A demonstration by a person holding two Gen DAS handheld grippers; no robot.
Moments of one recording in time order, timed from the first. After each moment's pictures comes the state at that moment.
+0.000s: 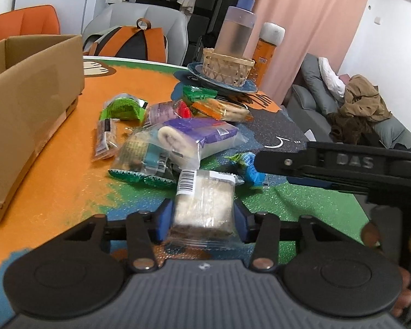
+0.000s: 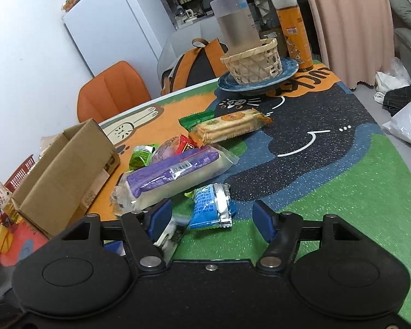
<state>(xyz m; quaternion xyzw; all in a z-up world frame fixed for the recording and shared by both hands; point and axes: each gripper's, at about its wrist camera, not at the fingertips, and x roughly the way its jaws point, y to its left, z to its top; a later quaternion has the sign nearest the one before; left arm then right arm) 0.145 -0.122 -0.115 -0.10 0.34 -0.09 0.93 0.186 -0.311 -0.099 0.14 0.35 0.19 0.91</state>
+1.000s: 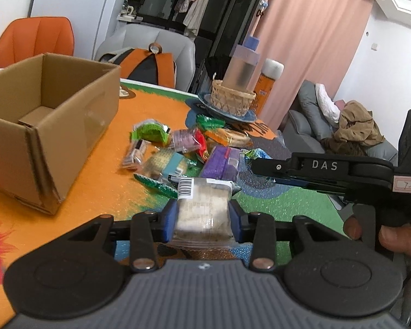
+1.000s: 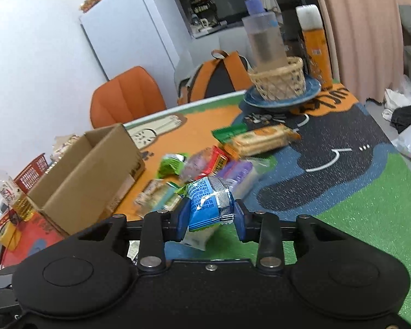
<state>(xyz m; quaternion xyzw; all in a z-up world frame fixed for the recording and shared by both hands) 0.093 -0.084 -0.081 -0.14 0.30 -0.09 0.94 0.161 -0.284 -0.066 0.12 0.32 0.21 0.92</state>
